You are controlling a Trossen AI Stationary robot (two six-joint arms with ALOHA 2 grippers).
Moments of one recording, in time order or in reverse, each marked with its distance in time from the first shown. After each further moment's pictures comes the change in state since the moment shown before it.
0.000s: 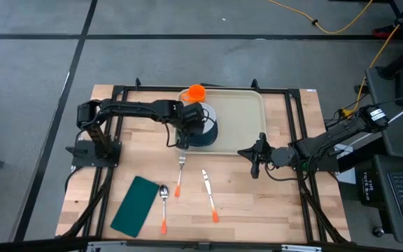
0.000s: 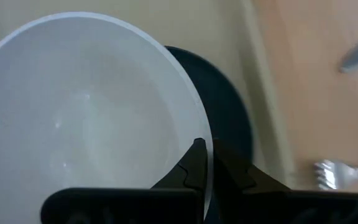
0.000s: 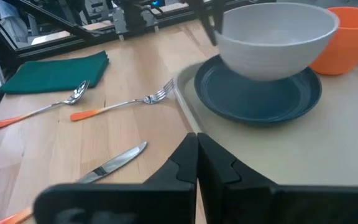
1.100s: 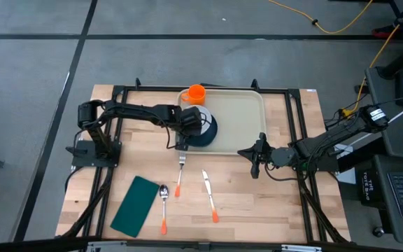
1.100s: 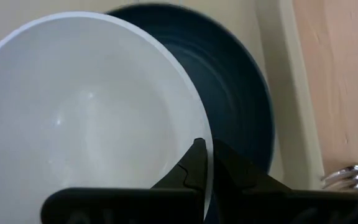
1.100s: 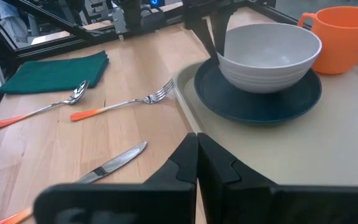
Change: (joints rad) left arm 0.012 0.007 -0.148 0.147 -0.032 -0.044; right arm 0.000 0.000 0.000 0.000 0.000 0.002
